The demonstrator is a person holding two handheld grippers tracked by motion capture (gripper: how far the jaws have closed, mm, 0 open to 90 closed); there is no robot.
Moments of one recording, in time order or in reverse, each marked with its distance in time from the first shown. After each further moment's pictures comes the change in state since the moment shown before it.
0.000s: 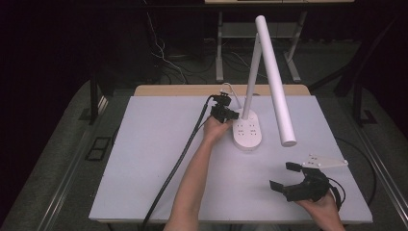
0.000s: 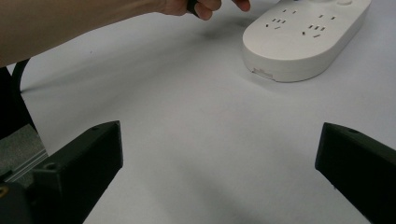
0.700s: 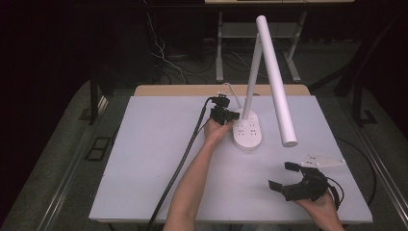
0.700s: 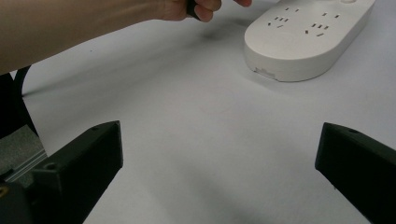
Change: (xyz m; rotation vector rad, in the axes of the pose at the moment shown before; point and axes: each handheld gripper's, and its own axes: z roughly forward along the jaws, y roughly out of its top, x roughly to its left) left arm 0.003 -0.007 -0.008 -0.088 -0.044 -0.036; right arm 0.000 0.000 0.003 0.007 0.004 -0.001
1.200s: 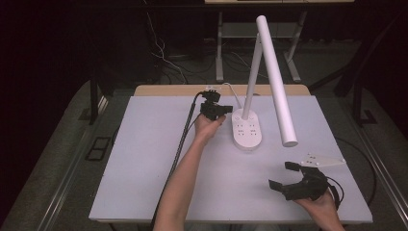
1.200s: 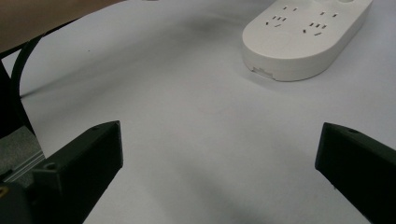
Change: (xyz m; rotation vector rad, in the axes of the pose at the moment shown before) left arm 0.006 0.010 -0.040 -0.068 -0.022 0.052; right arm -0.002 0.000 0.000 0.002 -0.003 0.003
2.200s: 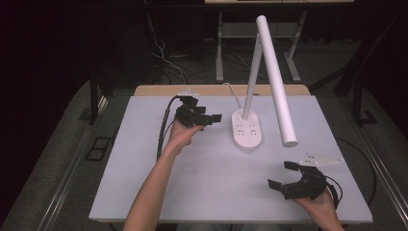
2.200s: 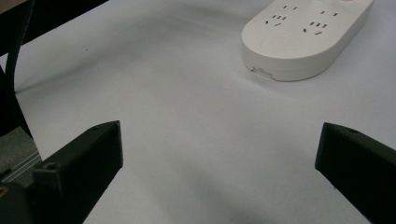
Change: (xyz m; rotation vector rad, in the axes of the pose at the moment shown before) left arm 0.006 -0.021 -0.094 -0.040 -0.086 0.084; right arm -0.001 0.001 0.003 0.006 -0.002 -0.006
